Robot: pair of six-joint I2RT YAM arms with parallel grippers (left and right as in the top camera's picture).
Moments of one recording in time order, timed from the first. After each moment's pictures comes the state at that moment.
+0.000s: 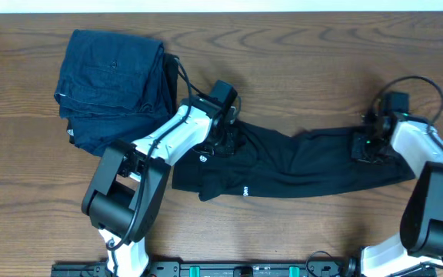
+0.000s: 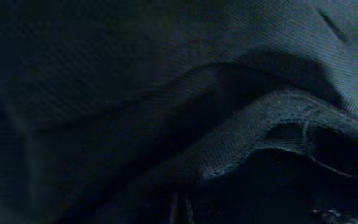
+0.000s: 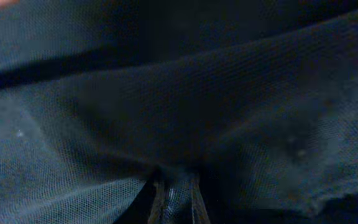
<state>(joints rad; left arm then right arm) -0.50 1.95 1.27 -0.77 0.22 -0.34 -0.22 1.75 0.96 -0.67 -0.01 0.05</state>
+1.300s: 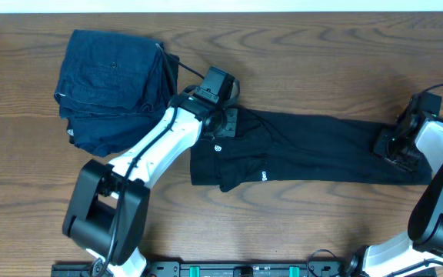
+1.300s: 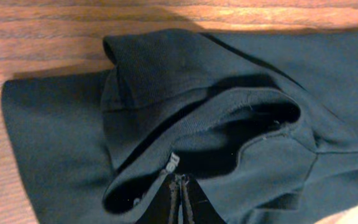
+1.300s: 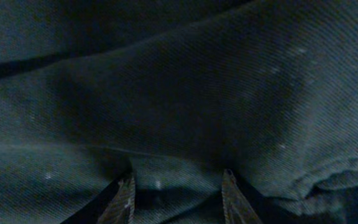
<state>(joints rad) -0.50 1.80 1.27 -0.63 0.15 -0.36 -0.37 1.77 1.01 -0.70 0.04 0.19</state>
